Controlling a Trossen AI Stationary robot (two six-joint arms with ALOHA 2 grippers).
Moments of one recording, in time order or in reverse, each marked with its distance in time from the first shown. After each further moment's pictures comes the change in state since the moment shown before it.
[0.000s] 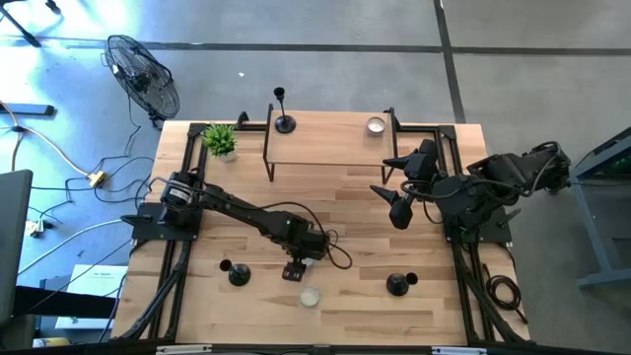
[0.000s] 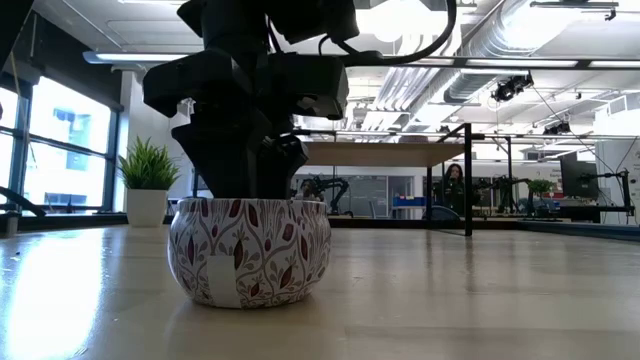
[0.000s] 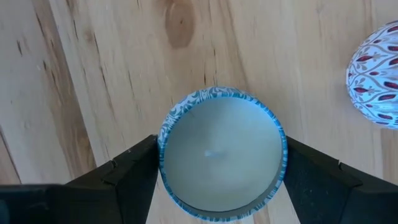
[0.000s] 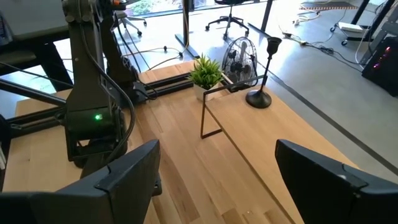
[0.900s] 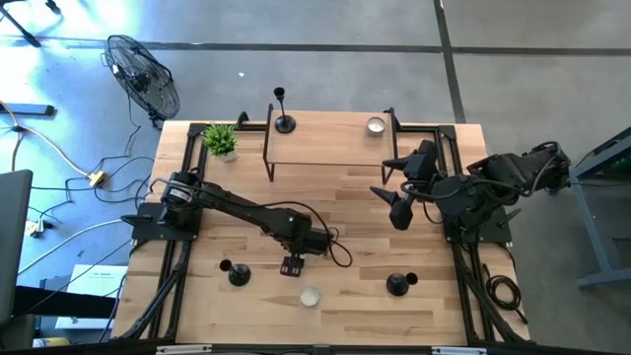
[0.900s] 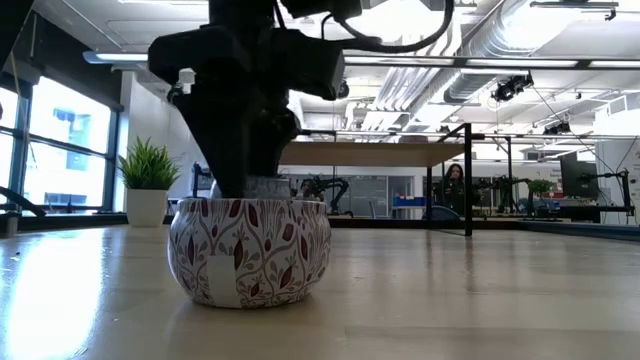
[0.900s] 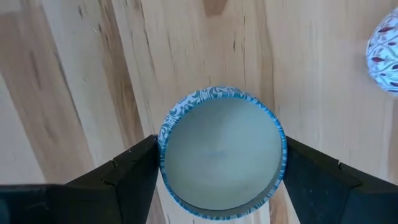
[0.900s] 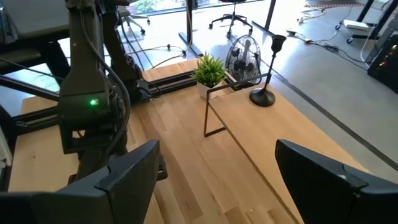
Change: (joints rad) left arm 0.000 -0.001 0.141 -0.261 -0.088 -0.018; right arm 0.000 0.000 0.000 0.000 -0.021 0.003
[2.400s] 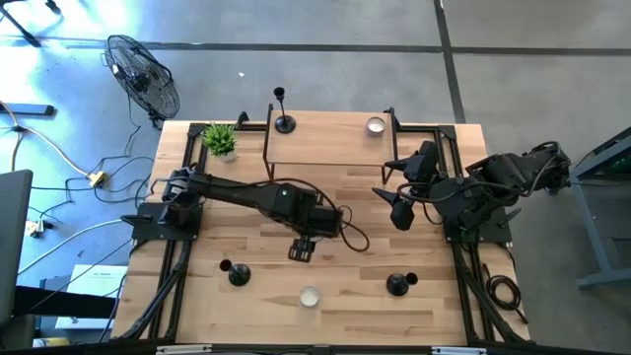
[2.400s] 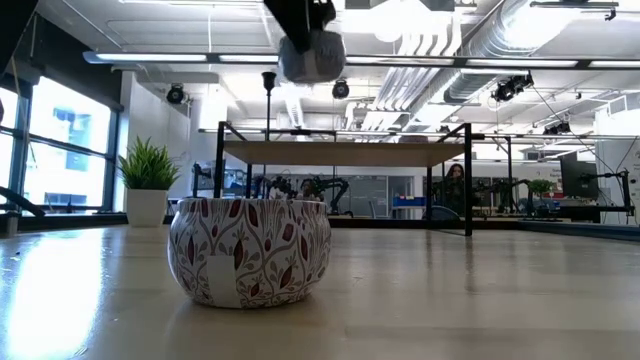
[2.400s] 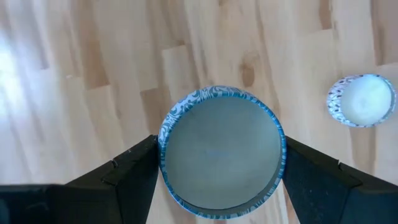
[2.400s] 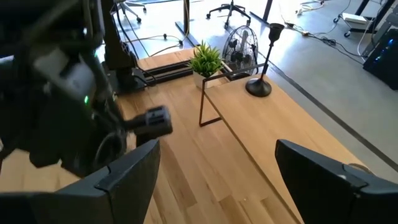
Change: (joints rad) left arm 0.042 -0.001 0.515 -0.373 -0.123 0.100; right arm 0.000 0.000 0.000 -0.061 -0.002 0.022
